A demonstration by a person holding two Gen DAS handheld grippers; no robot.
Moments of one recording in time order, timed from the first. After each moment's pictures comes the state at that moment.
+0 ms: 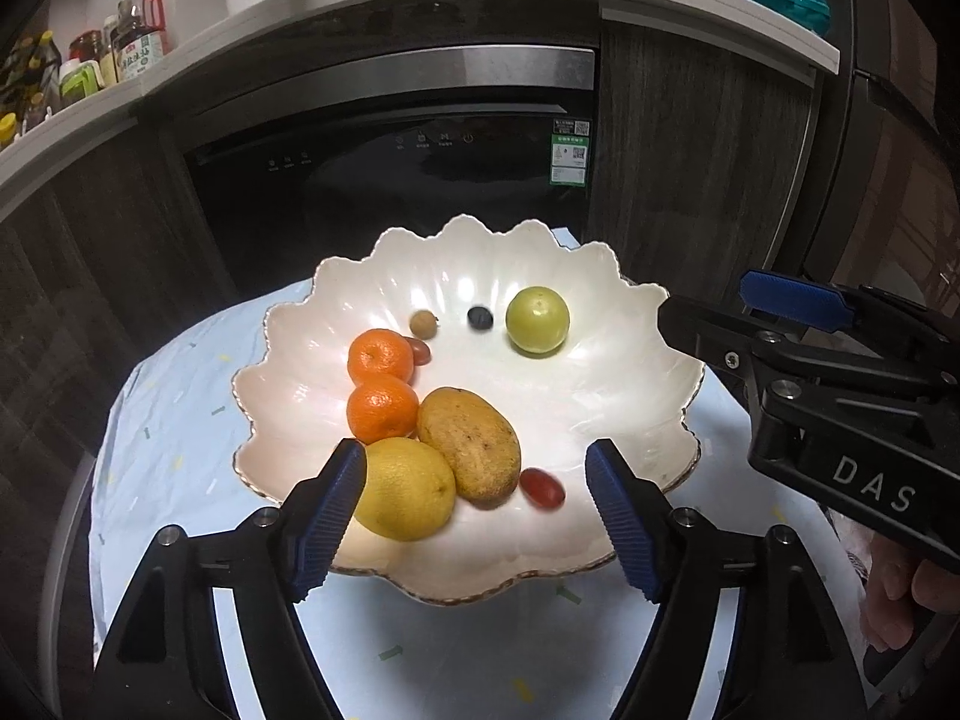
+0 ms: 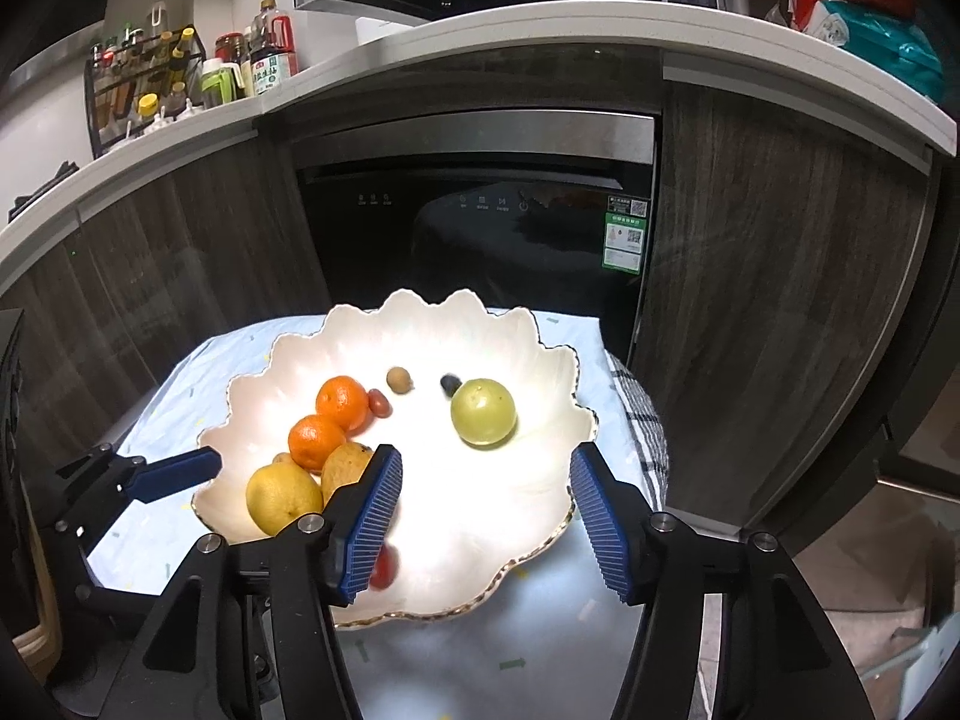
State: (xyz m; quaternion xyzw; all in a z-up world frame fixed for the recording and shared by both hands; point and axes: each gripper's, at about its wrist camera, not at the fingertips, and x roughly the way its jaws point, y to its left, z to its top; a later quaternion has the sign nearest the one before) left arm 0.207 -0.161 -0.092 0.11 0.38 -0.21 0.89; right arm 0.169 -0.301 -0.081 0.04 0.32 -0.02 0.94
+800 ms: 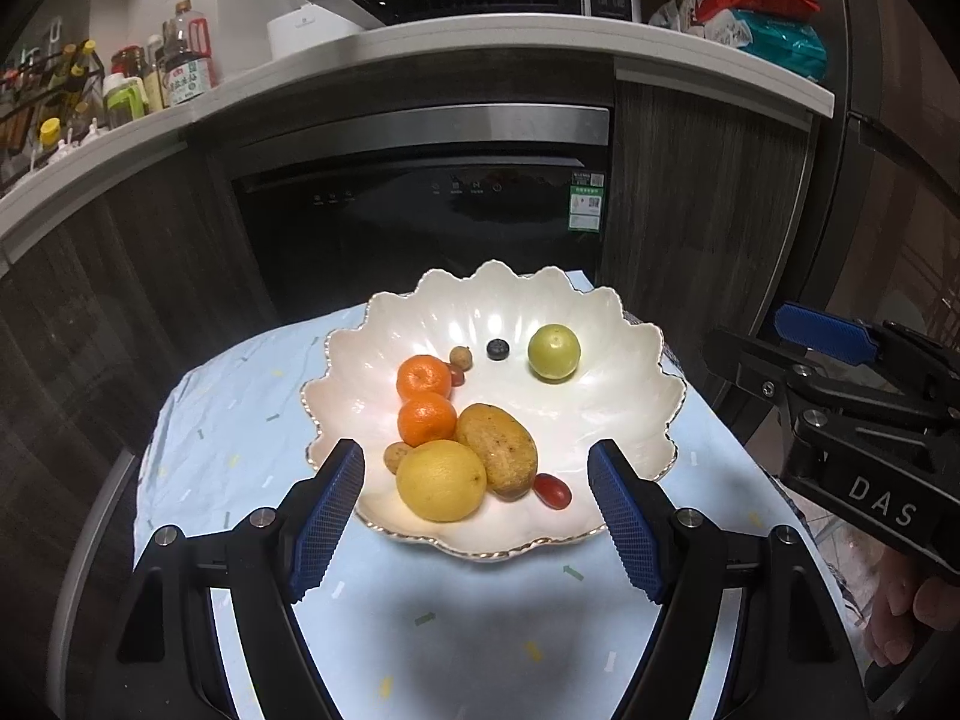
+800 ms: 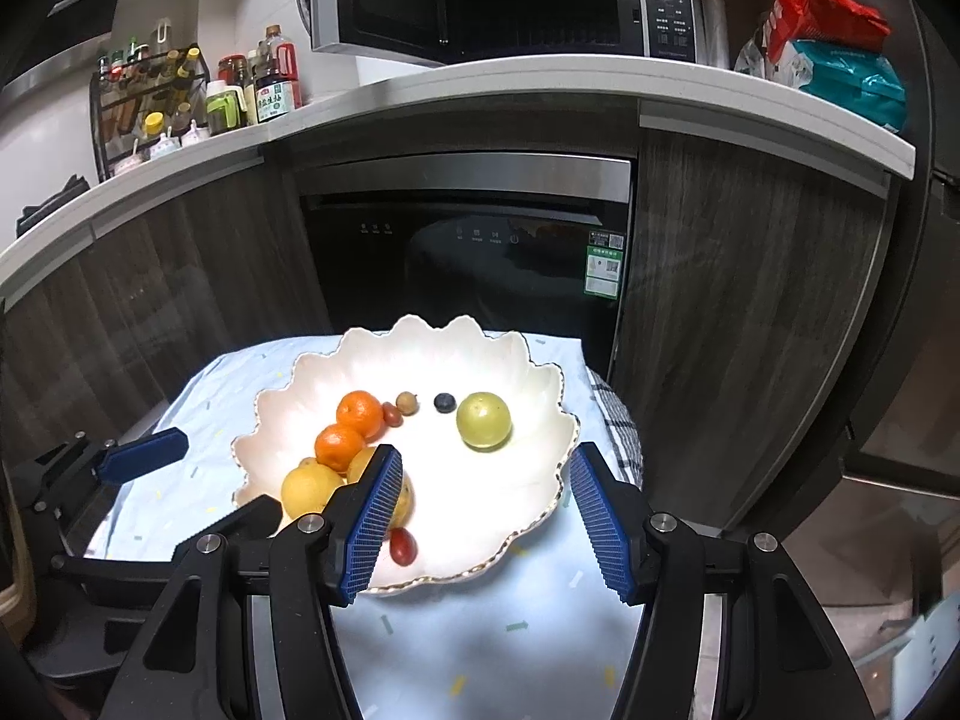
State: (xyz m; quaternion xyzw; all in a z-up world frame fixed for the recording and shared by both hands) left arm 0.169 -0.133 -0.053 0.10 0.34 -0.19 0.92; right arm 0.125 -0.287 -0.049 0.03 0.30 -0.04 0.95
